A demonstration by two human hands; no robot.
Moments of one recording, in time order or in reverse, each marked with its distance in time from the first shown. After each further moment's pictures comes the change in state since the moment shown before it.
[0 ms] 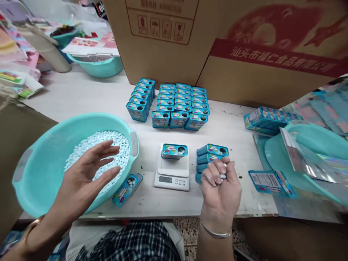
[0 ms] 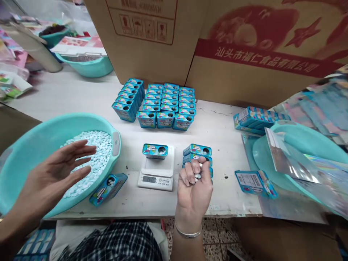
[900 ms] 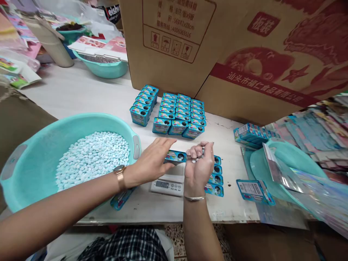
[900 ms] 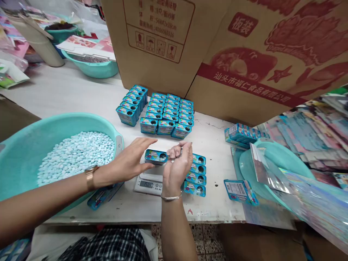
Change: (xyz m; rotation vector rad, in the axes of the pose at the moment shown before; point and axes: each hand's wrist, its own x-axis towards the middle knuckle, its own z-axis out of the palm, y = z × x) left_hand 0.067 0.020 0.097 0.327 -0.410 0.590; right_hand 0.037 0.056 0.054 -0.342 -0.112 -0.266
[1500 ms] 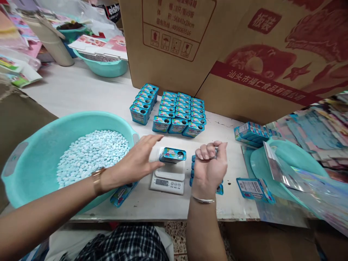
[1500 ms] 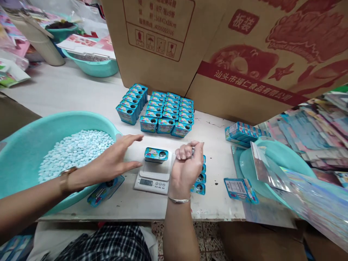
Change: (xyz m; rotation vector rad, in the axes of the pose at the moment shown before) left_hand -0.026 -0.008 -0.024 -0.016 0.025 -0.106; right_hand 0.005 -0.028 -0.009 0.075 -0.047 0.014
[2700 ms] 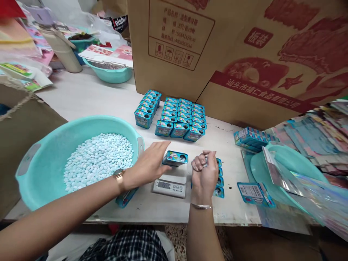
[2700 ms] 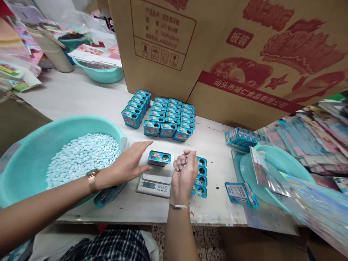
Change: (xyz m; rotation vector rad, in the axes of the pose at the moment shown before) left_hand 0.004 -0.001 0.022 0.097 -0.016 0.031; right_hand -0.012 0.019 -0.023 -0.291 0.033 -0.006
